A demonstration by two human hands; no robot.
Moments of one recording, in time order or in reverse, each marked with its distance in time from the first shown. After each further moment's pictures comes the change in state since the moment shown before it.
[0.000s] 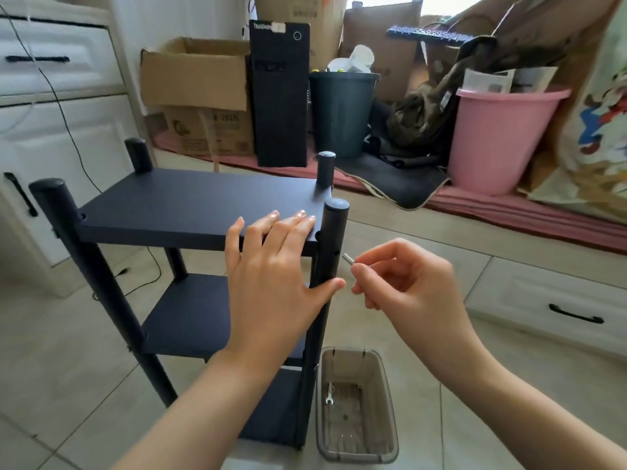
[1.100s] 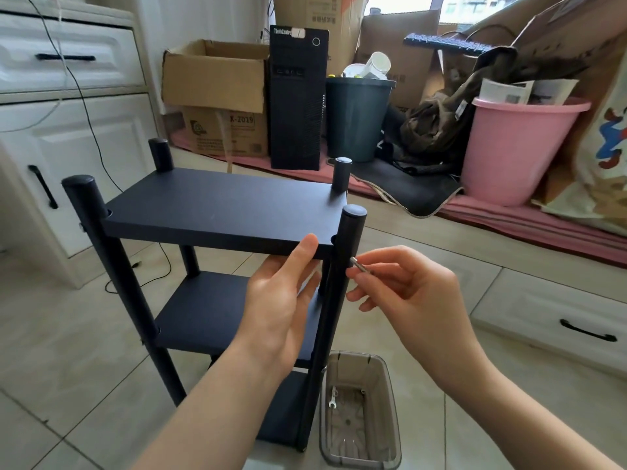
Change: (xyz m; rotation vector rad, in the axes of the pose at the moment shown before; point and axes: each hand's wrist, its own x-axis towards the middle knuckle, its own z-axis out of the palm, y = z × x) left_hand -0.004 0.003 -0.003 -1.652 -0.091 -0.952; right_hand 0.004 0.004 0.009 0.075 -0.055 -0.048
